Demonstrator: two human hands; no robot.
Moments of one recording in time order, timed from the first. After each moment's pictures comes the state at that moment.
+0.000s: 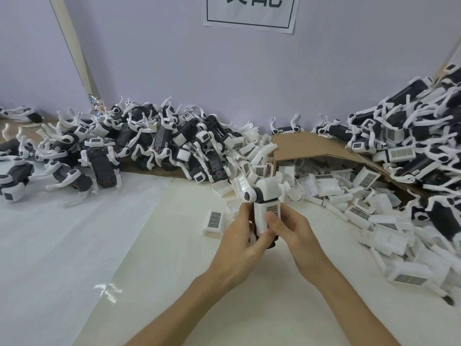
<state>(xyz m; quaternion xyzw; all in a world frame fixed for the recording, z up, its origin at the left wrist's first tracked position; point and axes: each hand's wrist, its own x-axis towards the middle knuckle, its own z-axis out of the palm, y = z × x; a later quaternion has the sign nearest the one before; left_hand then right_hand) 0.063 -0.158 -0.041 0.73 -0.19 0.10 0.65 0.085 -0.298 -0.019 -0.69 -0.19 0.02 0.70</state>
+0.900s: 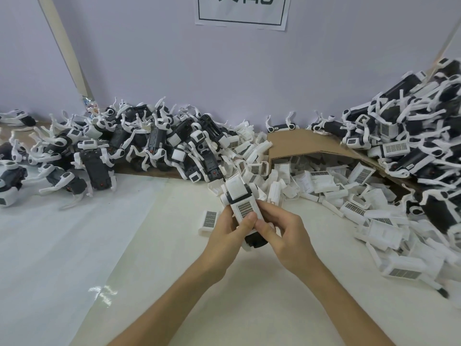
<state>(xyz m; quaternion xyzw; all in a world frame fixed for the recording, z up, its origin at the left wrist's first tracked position) 0.076 -0.151 -0.044 0.62 -0.10 0.03 0.78 0.084 -0.298 -0.024 -0.76 -0.25 -0.06 0.59</state>
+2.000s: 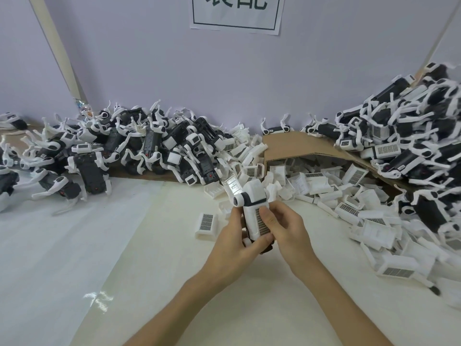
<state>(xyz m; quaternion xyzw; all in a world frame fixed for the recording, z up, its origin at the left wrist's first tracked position) 0.066 -0.160 -0.039 0.69 -0.20 0.04 0.70 0.088 -0.298 -0.023 -0.71 -0.15 -0.07 0.68</state>
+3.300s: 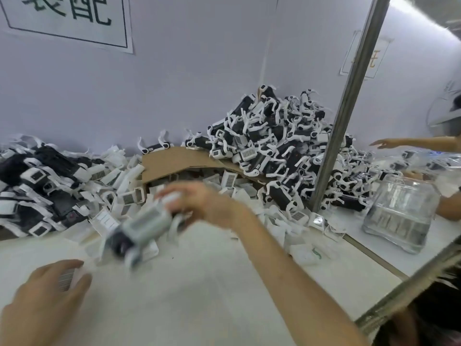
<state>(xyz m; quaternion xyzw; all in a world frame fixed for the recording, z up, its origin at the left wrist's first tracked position) 0.129 -0.086 -0.100 0.92 0.05 0.09 0.38 0.124 -0.386 0.072 -0.73 -0.22 0.12 0.64</state>
